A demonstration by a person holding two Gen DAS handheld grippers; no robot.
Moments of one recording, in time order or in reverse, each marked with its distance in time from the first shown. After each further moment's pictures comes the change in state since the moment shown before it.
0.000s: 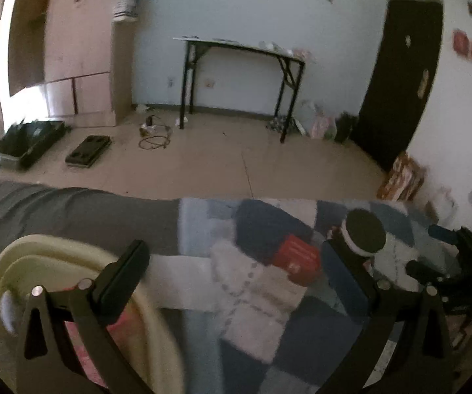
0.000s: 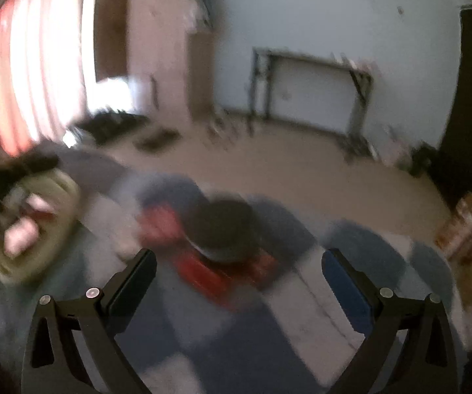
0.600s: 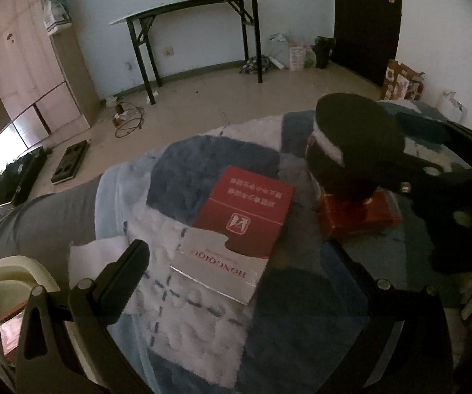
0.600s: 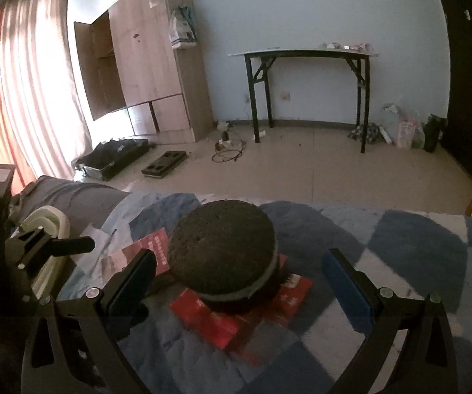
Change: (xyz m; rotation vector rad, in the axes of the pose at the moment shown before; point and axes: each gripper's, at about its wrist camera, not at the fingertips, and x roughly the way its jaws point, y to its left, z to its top) left arm 0.081 -0.070 -0.043 0.288 0.189 0.046; right arm 0.074 -0.005 0.002 0.163 -0.107 0.130
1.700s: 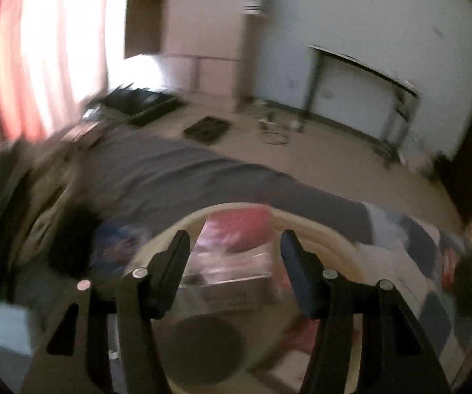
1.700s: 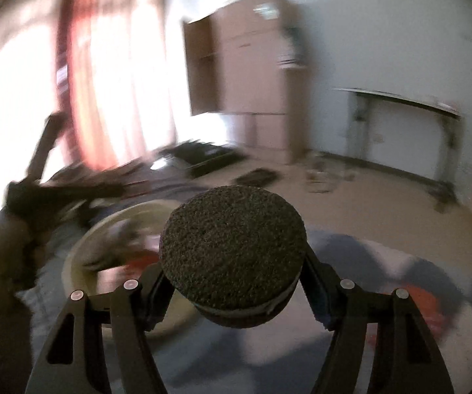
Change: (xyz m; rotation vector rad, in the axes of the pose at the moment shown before) left arm -0.158 0.273 -0.117 -0.652 -0.143 0.326; right arm -0.026 0.189 -0.004 -0.296 -0.080 0.355
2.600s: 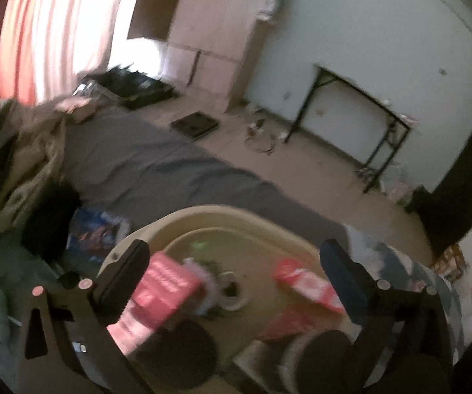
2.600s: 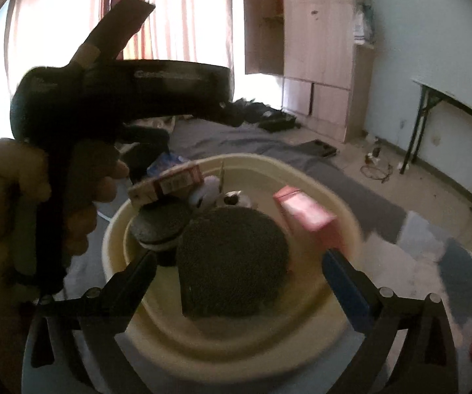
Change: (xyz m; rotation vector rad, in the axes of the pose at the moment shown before) left arm -0.006 -0.004 0.003 -0.093 -0.015 -0.147; right arm 0.084 0.113 -0.016 -0.124 0.134 0.105
